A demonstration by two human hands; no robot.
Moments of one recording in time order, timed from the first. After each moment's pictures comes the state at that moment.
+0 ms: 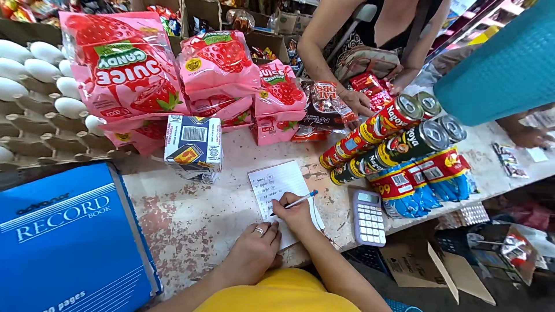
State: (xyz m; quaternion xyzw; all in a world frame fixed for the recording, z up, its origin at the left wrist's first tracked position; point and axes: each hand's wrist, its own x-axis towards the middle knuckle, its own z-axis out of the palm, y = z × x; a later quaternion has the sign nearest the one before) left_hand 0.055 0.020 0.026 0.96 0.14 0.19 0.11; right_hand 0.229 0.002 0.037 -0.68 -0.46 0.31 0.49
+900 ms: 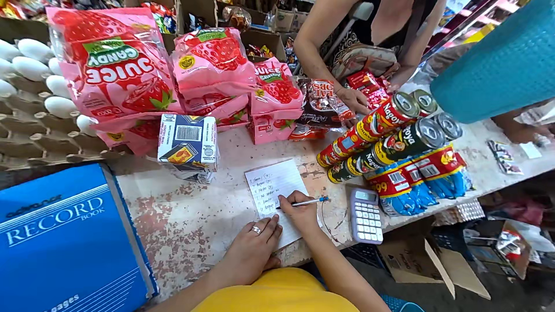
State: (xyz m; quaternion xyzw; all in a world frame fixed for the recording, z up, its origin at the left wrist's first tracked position) left_hand 0.056 0.022 0.029 0.97 0.14 0.11 0.17; right_hand 0.247 -0.009 0.027 -0.69 -0.44 0.25 0.51
